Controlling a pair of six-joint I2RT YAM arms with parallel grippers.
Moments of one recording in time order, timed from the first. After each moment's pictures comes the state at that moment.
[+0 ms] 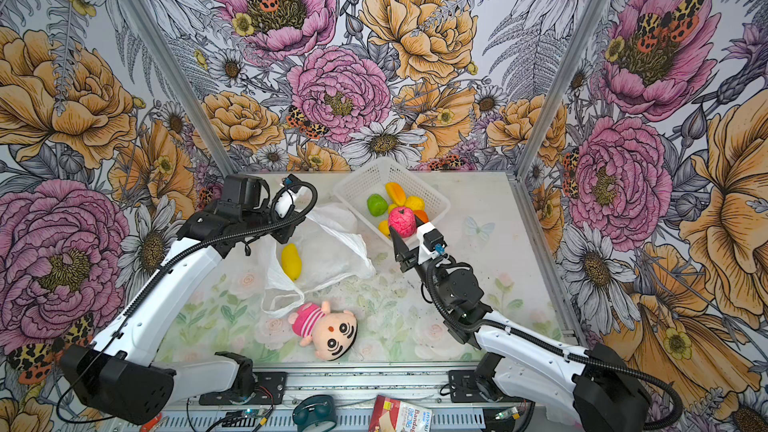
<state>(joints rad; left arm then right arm) -0.28 1.26 1.31 -0.79 0.26 0.31 0.77 0.99 0.42 0.89 0.28 -0.05</state>
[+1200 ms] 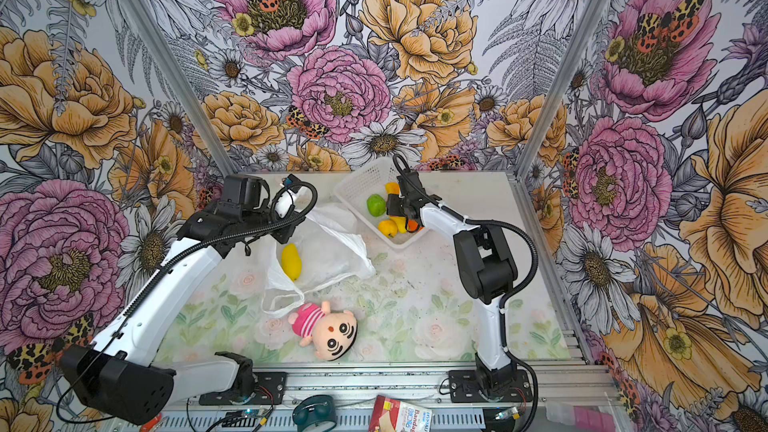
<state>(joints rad) -0.28 1.26 1.31 -0.79 0.26 0.31 0.39 2.06 1.55 -0.28 -0.06 0.40</state>
